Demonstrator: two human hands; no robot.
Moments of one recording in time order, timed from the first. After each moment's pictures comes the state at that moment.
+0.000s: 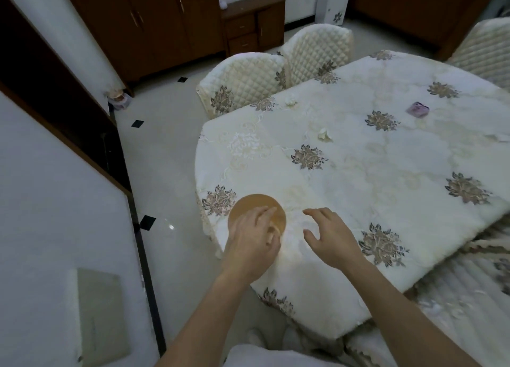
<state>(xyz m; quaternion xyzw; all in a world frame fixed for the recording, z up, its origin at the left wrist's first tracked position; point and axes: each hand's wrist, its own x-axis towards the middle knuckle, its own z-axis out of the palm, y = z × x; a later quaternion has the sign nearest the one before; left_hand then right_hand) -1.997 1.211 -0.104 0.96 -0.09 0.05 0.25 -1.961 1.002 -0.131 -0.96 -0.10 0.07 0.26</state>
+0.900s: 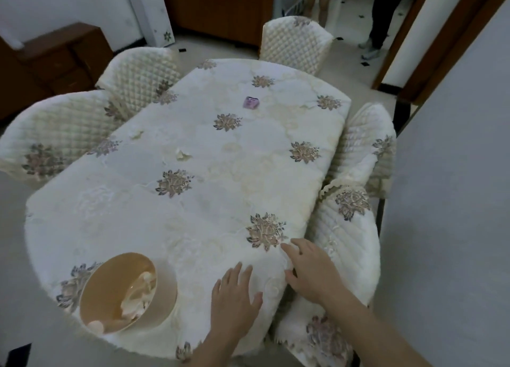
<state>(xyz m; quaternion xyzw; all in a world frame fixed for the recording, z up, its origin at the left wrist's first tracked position) -2.038 1.054 -0.206 0.94 -0.26 -0.20 0.11 -2.093 0.854 -0.160 -0.98 0.11 0.08 0.12</state>
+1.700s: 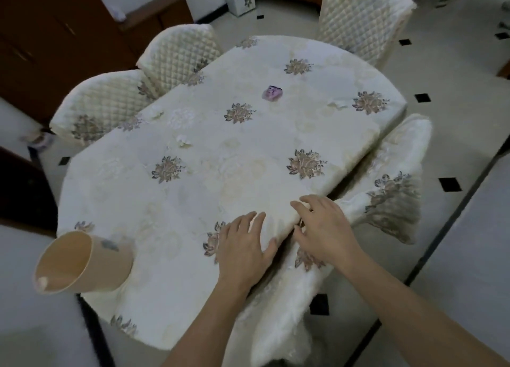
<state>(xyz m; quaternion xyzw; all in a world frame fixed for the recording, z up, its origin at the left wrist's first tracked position) -2.004 0.779 -0.132 0.98 -0.13 0.03 0.11 -2.002 0.579 -0.144 -0.98 -0.06 -0.05 0.16</state>
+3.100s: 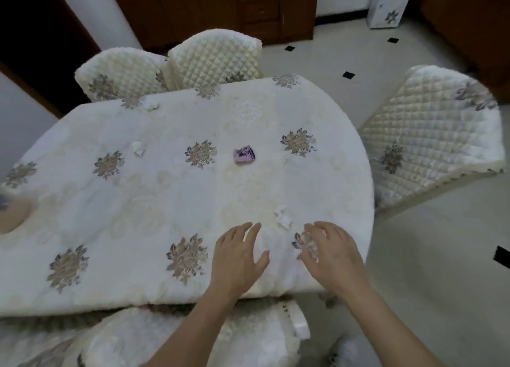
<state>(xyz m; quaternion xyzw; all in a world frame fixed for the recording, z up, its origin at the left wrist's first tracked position) -1.693 0.374 -0.159 0.98 0.16 0.01 0.11 -1.596 0.170 -0.170 -0.93 -0.29 0.00 0.21</state>
